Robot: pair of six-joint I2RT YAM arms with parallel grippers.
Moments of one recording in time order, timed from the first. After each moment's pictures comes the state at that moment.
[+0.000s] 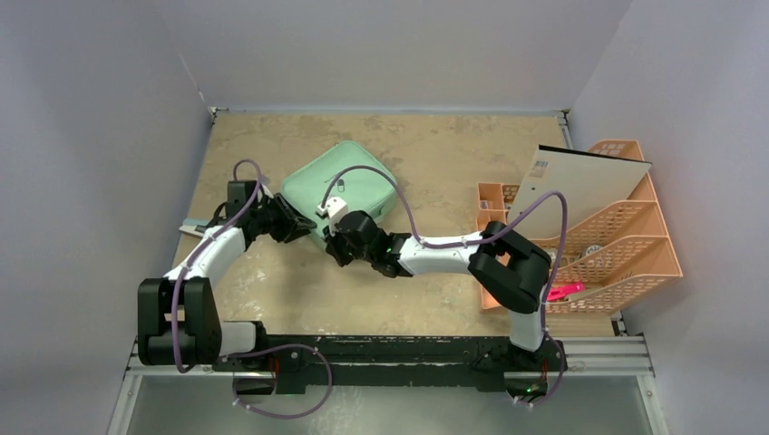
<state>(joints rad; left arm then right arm) 0.03 1.30 0.69 -0.28 0.49 -0.78 1.08 1.91 1.16 0.22 0.05 0.25</state>
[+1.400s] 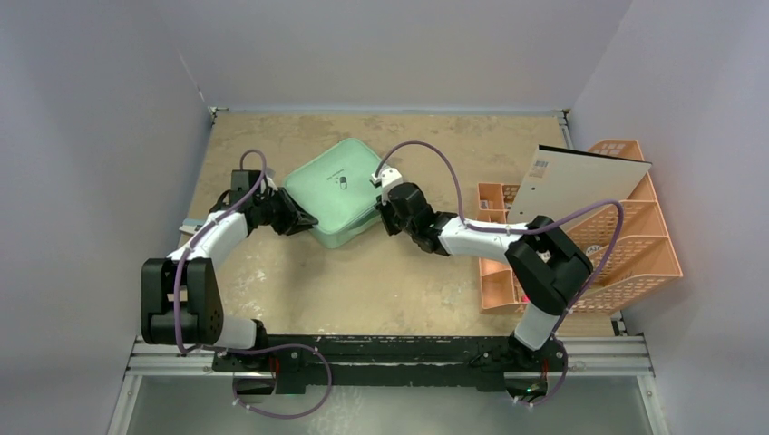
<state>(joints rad) 0.02 1.41 0.80 -0.35 0.50 -0.72 0.80 1.73 0.98 0.16 0.14 0.15</state>
